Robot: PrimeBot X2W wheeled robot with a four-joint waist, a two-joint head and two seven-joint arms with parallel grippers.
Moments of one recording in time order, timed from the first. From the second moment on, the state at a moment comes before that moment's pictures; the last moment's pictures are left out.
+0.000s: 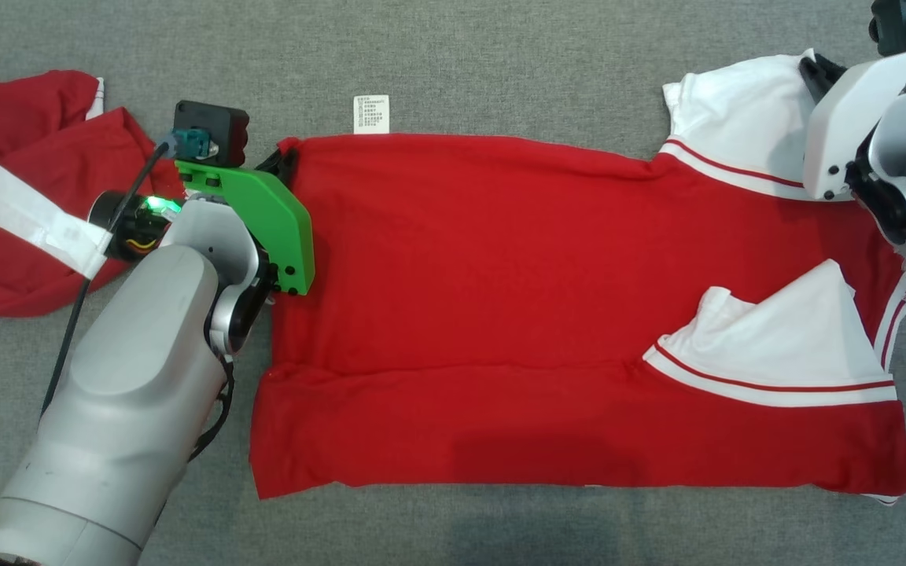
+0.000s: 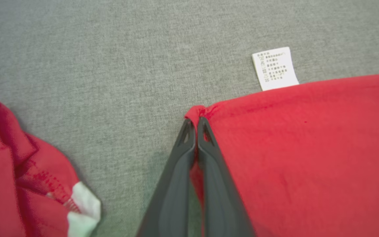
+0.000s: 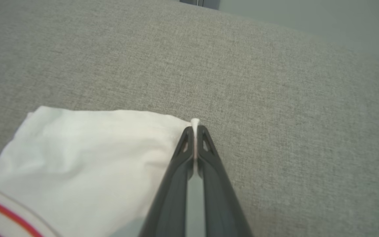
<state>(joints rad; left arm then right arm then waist) -0.86 0.24 -0.63 0.67 -0.65 0.05 0.22 -0.98 -0.45 0.43 0.77 0.46 0.13 0.25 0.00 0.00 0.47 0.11</state>
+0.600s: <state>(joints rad) -0.69 0.30 -0.68 0.55 -0.58 0.08 0.03 -0.61 -0.52 0.27 0.41 0.45 0.13 0.09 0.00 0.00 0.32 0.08</state>
